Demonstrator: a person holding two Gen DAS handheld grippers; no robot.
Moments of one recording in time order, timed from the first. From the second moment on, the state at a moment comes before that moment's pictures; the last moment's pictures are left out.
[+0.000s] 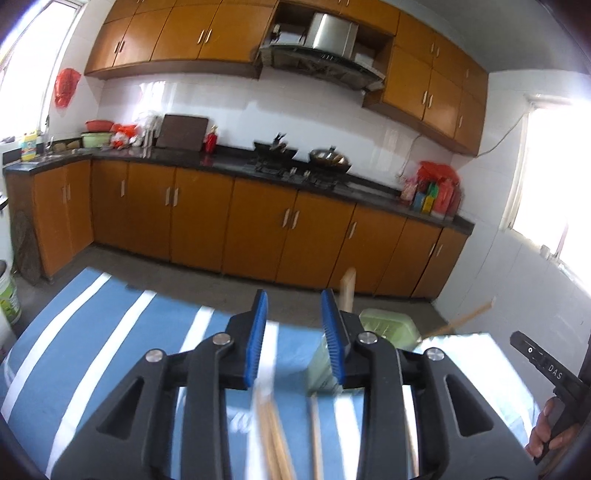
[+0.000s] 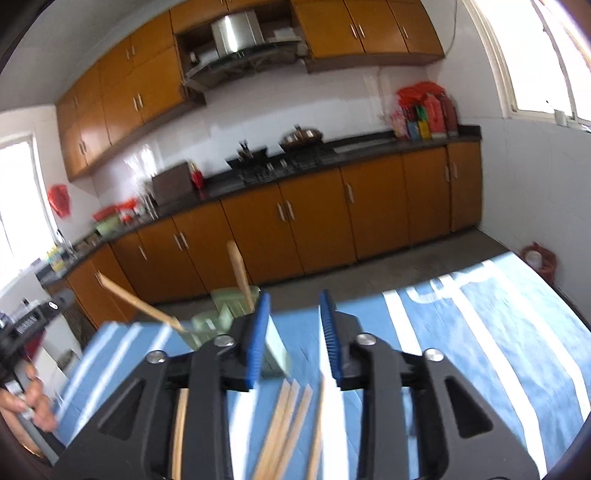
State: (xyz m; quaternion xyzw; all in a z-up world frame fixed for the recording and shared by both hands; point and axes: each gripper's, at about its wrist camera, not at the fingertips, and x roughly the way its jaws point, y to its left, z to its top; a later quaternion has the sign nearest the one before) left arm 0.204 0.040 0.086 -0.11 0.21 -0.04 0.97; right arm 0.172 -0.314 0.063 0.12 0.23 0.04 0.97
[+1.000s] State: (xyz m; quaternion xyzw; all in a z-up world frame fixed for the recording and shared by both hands) left arm 0.166 0.008 -0.092 -0.08 0.44 -0.07 0.89; right arm 0.171 -0.292 -0.103 0.08 0.43 -0.02 0.90
